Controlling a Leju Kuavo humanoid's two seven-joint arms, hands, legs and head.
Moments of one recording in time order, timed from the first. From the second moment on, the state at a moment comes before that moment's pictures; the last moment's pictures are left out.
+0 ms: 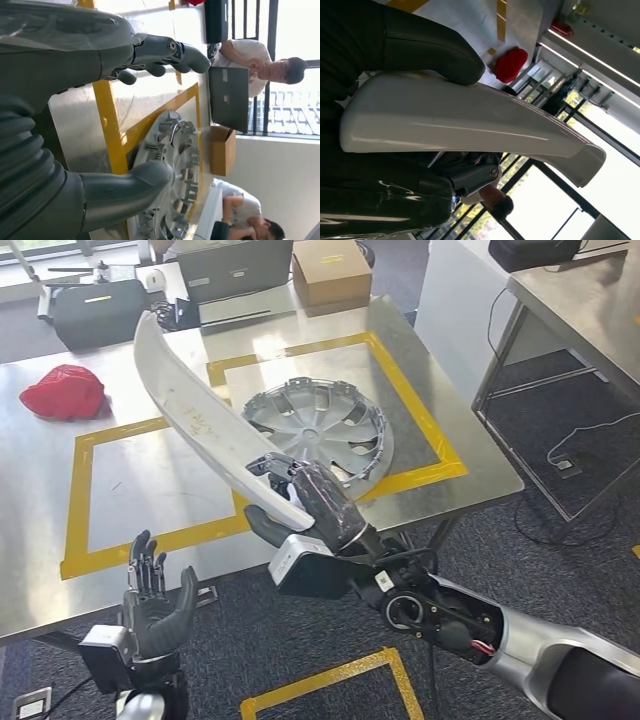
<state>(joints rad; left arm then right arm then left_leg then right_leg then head) -0.12 0.07 -0.69 -1.40 0.41 0.54 -0.65 -0.52 -0.21 1.02 -1.73 0.26 -0.38 -0.07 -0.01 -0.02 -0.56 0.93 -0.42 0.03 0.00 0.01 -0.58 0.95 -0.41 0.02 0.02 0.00</state>
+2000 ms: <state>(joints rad) -0.11 0.11 -0.67 -1.50 0.45 0.56 -0.64 -0.69 -0.09 0.98 -1.39 0.15 -0.28 -0.14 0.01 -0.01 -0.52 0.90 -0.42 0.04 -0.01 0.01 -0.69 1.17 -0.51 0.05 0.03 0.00</state>
